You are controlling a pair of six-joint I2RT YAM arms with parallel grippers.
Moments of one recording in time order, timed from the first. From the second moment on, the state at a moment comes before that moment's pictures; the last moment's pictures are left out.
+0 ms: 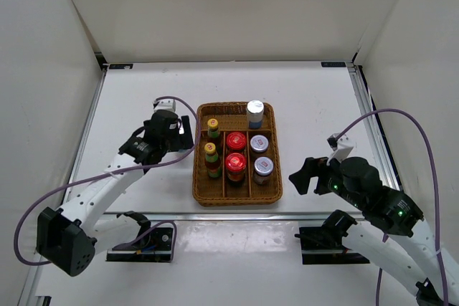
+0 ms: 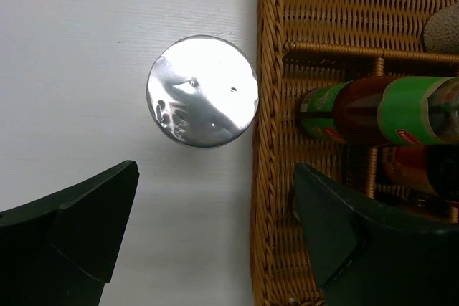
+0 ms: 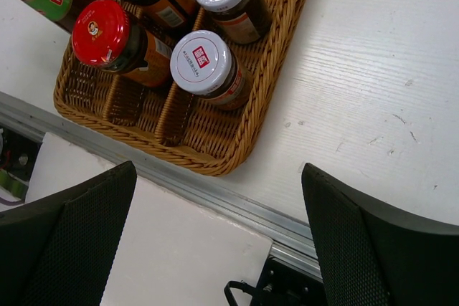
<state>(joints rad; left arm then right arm) -0.51 1.09 0.88 -0.52 -0.32 -0.44 0.80 0.41 0.80 -0.93 0.15 0.50</state>
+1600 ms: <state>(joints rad) -0.58 1.63 1.38 -0.30 -0.19 -0.24 0.80 0.40 0.80 -0.93 0.13 0.49</state>
